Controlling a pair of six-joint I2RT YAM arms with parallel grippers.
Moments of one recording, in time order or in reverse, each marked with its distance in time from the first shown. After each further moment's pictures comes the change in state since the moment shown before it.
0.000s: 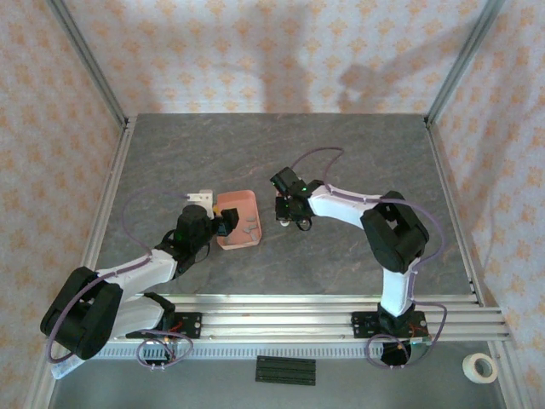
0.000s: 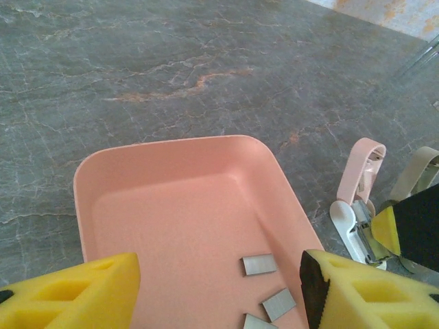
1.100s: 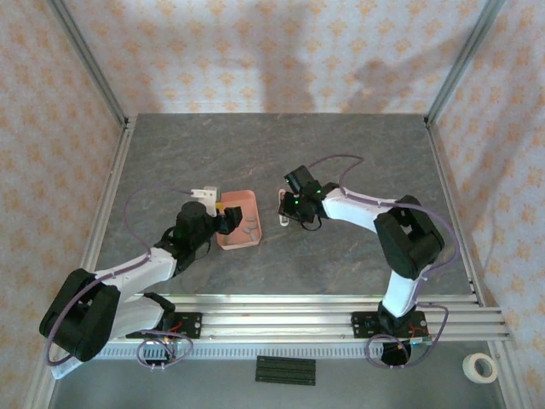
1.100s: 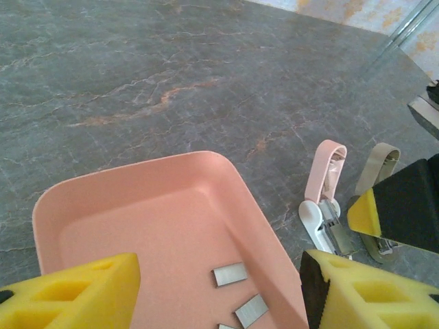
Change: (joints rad) left arm 0.000 -0.013 0.036 -0.009 0.078 0.072; right arm -0.073 -0.097 -0.133 0.147 -0.160 0.200
